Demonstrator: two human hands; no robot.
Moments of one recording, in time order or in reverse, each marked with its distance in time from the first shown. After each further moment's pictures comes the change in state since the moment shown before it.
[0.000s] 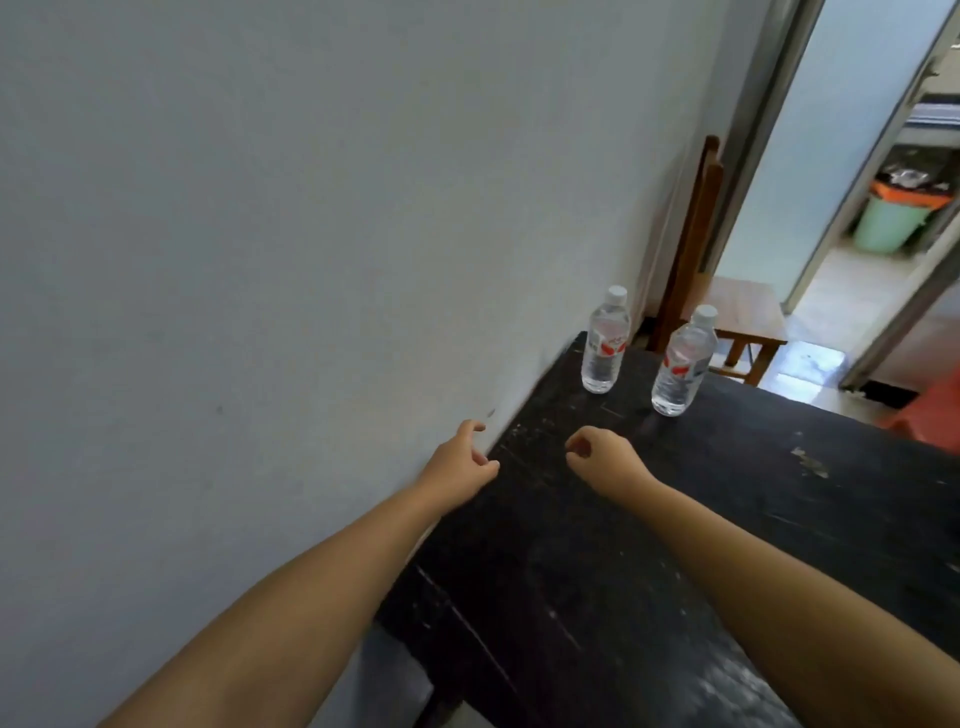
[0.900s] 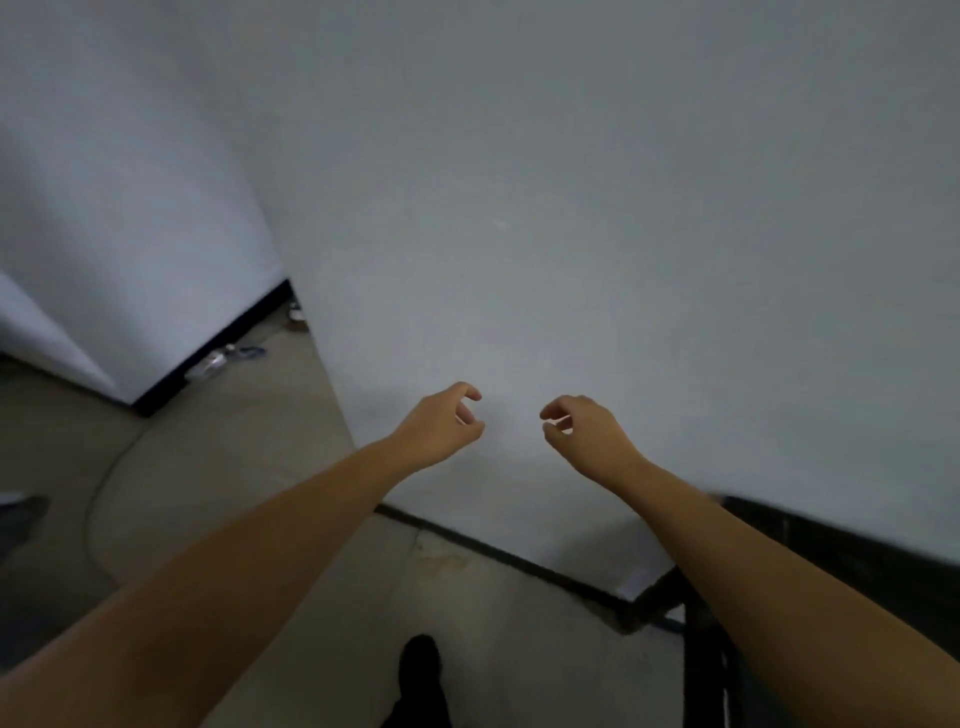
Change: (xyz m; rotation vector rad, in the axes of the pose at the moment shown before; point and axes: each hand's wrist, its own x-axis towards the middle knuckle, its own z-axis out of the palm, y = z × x) left_hand -0.534 -0.093 0.023 -0.236 0.912 -0.813; right_hand -0.329 -0.196 0.182 -0.174 -0.785 -1.273
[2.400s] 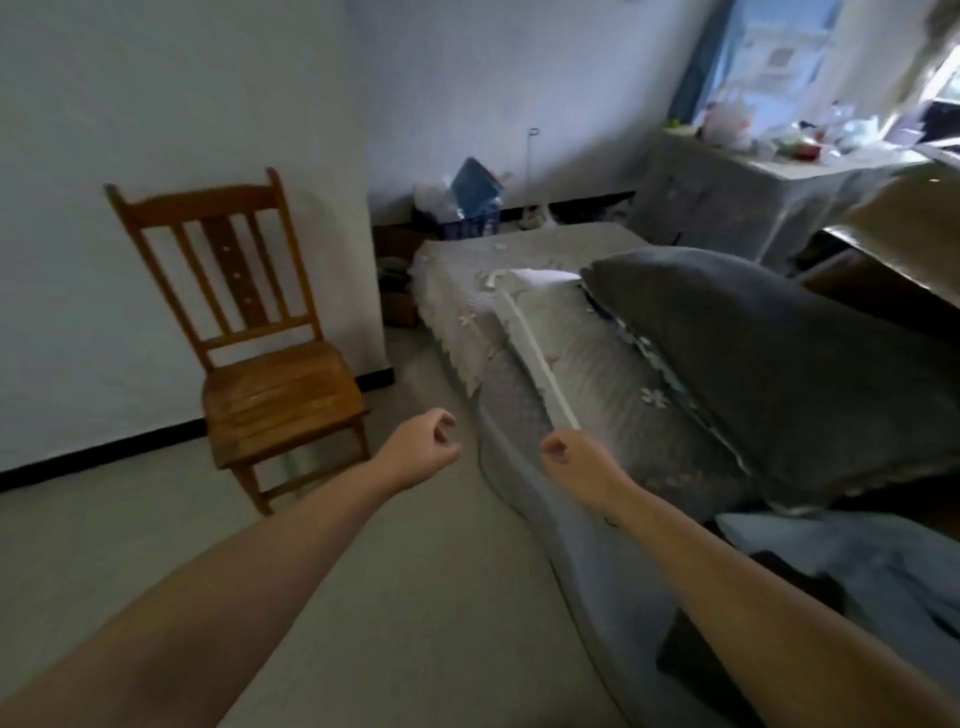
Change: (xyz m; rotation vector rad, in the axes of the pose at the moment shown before) left_hand -0.798 -0.283 -0.096 -0.450 1.616 -1.682; right_hand -0.425 -0.692 0.527 -0.301 -1.368 -1.843
